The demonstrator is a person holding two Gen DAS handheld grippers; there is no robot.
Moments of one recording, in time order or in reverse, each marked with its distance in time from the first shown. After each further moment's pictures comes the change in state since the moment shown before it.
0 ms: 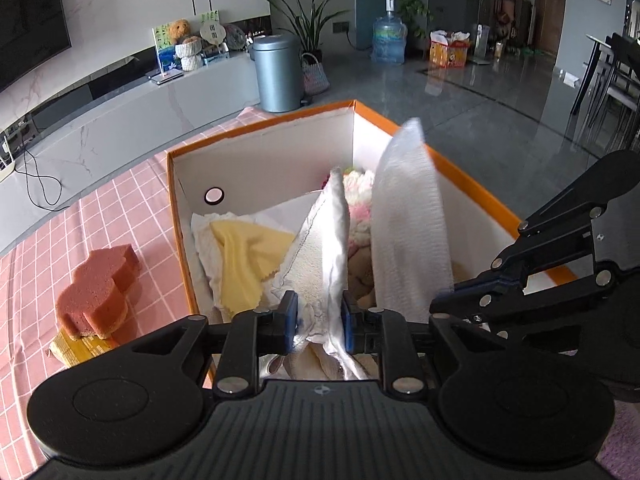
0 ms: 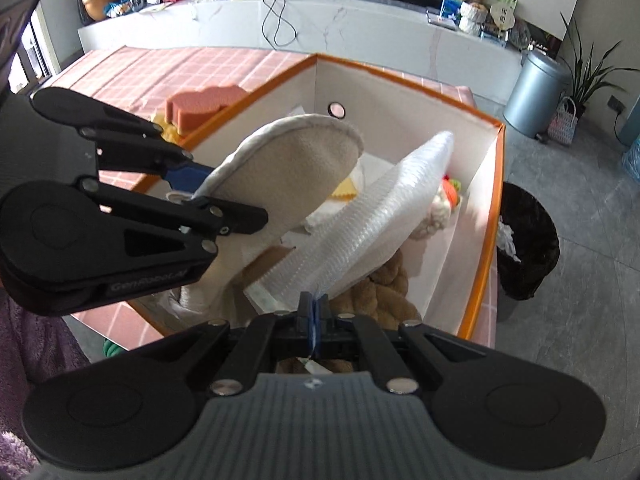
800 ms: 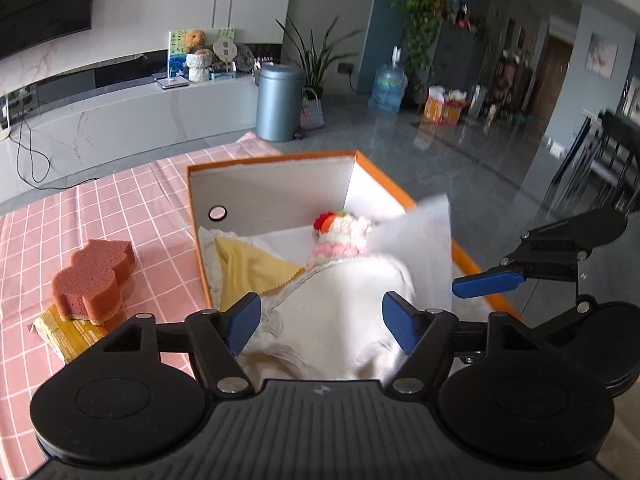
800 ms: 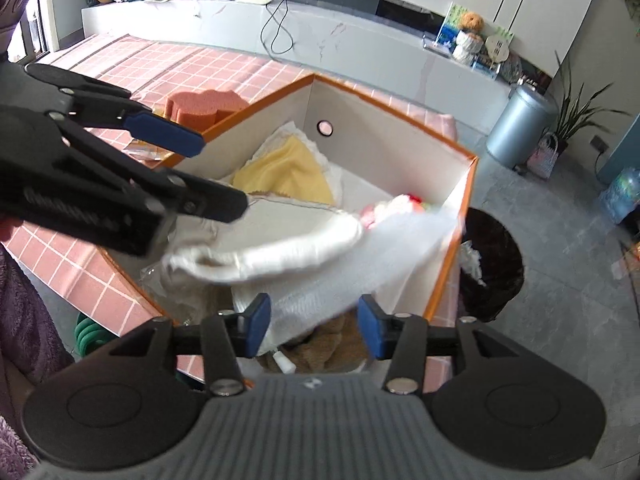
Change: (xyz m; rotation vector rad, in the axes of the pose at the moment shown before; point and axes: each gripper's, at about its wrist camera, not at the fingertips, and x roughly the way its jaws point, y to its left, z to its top) left arm -0.044 0.028 -0.004 -0.184 -0.132 -0.118; right arm -0.031 0.011 -0.008 -0.099 -0.048 -0.099
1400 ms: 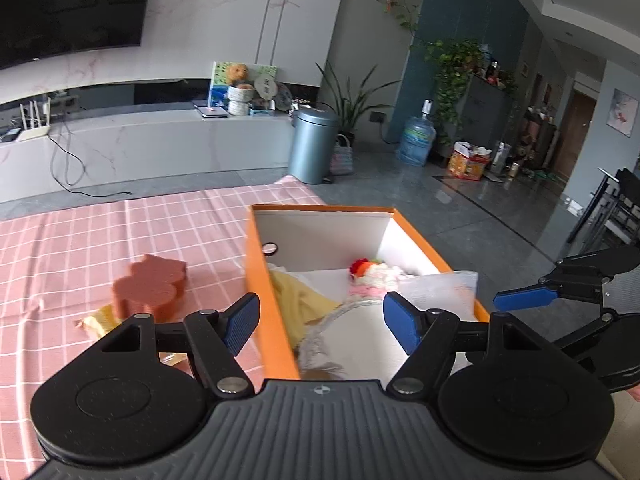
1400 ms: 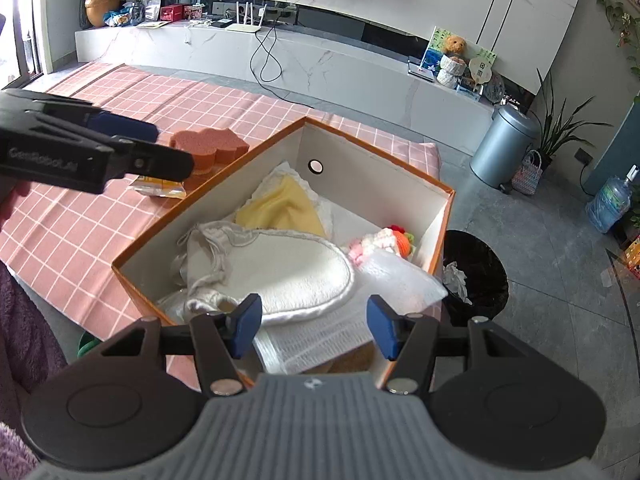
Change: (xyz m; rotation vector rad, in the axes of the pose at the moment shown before) left arm -0.045 0.026 0.000 -0.093 -0.129 0.069; right arm -0.030 0.007 0.009 0.029 -0.072 -0.033
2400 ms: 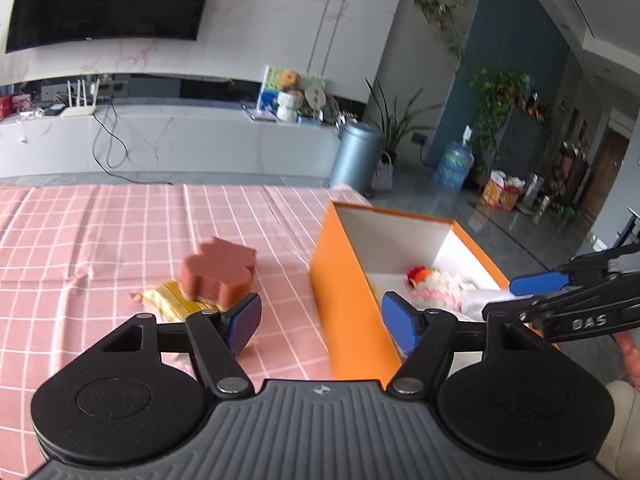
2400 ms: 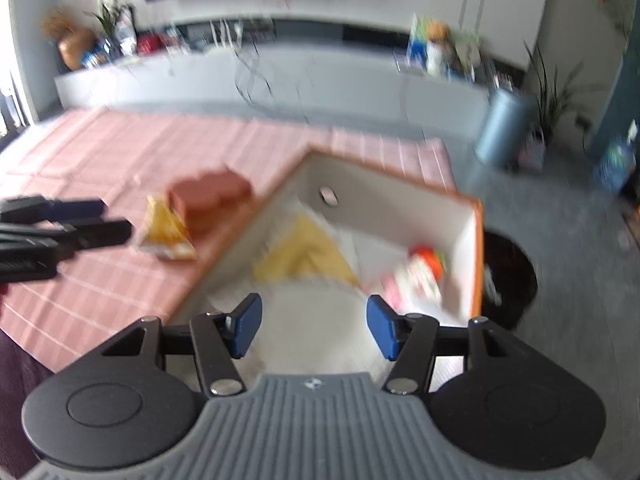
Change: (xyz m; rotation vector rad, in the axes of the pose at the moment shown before) left arm -0.024 0.060 -0.022 -0.116 -0.061 0.082; right arm 0.026 0.016 0.043 0.142 -0.057 0.043
